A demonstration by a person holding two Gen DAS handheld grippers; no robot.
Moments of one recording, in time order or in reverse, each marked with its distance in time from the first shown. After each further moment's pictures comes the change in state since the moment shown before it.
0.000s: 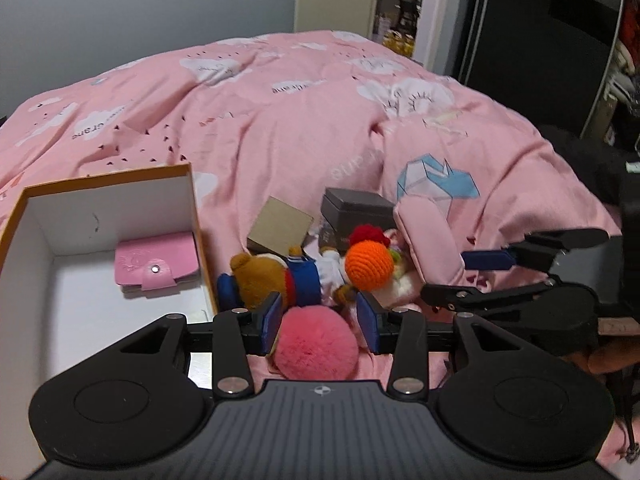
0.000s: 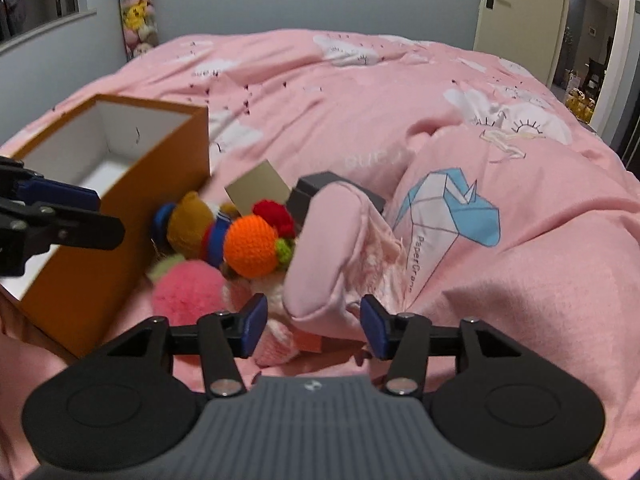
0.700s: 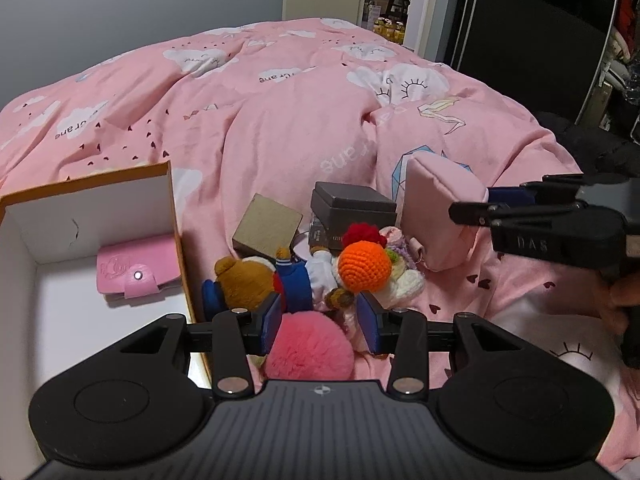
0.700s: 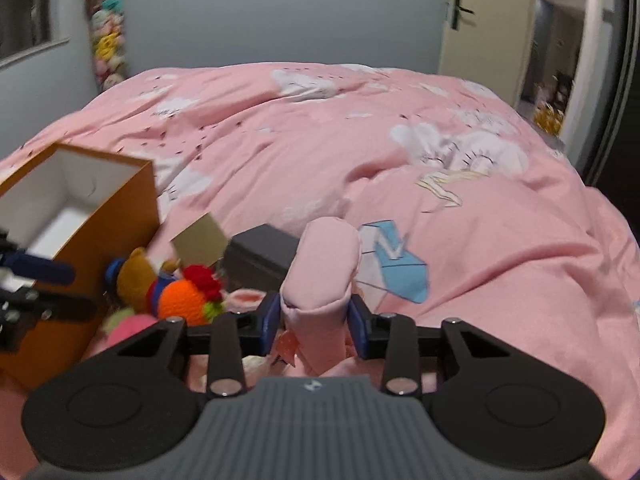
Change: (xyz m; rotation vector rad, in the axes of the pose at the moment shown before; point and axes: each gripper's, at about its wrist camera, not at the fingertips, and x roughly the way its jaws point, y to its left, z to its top) left arm 0.020 -0.001 0.011 0.019 0.029 -0.019; right arm -0.007 -0.043 0.028 0.052 -0.093 -0.097
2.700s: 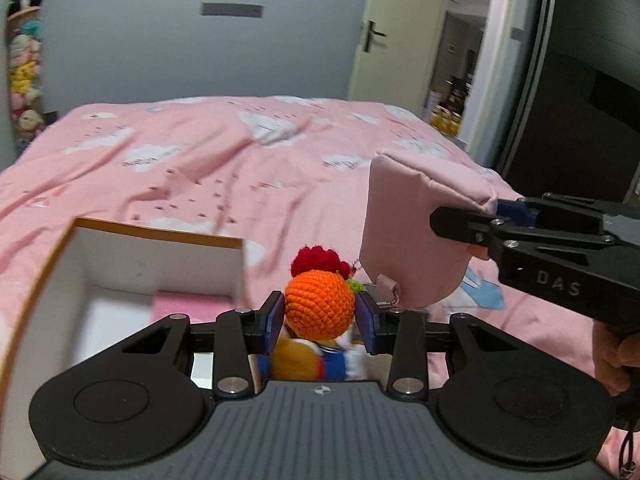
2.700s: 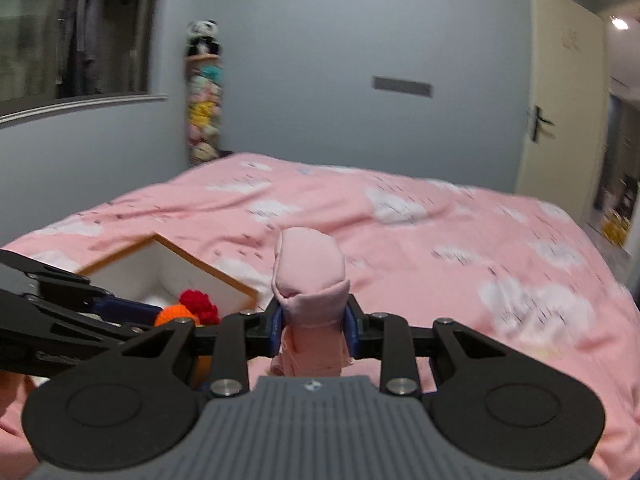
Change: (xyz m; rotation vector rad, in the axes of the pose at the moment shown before) left arm -0.054 0.034 0.018 -0.219 -0.246 0.123; right arm -0.049 0.065 0.074 -0.187 -0.320 0.276
